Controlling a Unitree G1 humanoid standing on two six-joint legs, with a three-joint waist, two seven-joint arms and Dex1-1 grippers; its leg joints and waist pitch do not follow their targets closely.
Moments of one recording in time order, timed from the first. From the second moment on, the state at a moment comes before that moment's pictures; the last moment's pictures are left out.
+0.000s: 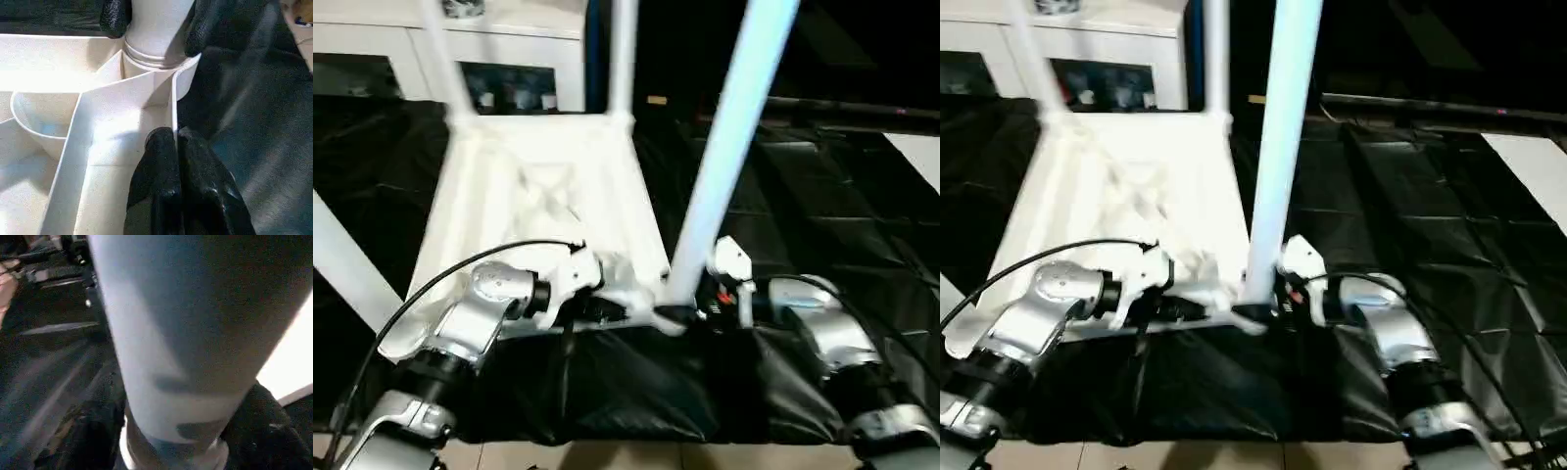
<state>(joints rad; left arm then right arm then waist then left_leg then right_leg) -0.48 0.40 -0.28 0.42 -0.01 0.12 -1.27 -0.45 -0.36 0.19 0.50 0.14 0.05 1.24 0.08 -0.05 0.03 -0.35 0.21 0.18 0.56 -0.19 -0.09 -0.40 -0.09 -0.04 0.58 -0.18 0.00</state>
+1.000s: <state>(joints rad) -0.40 0.25 -0.25 0.28 0.08 0.32 -0.86 -0.40 -0.12 0.08 0.51 0.07 0.08 0.61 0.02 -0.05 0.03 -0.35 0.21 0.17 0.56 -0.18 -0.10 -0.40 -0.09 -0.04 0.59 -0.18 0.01</state>
